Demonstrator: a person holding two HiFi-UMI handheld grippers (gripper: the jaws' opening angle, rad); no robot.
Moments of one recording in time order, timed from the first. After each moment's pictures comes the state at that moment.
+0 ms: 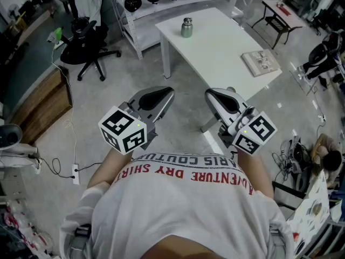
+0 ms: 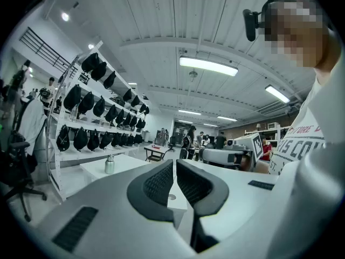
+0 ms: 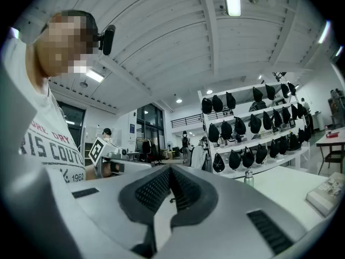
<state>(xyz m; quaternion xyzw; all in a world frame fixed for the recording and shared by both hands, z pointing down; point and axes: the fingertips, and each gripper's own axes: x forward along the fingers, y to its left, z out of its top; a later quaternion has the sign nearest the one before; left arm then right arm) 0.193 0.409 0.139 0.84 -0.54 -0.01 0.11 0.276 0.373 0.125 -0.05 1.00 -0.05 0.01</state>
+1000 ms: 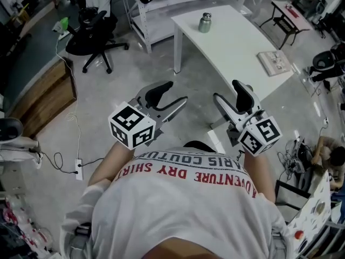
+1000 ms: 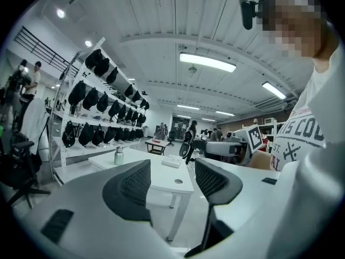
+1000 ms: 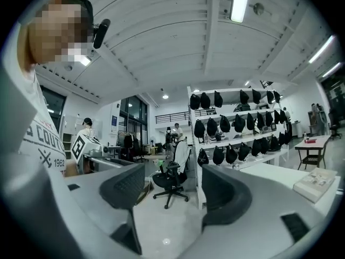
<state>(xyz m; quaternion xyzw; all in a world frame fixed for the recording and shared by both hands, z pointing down) 0.132 0.449 0.184 0.84 -0.53 0.02 0.11 0.232 0.382 0.163 -0.16 0.99 -0.05 -0.01</state>
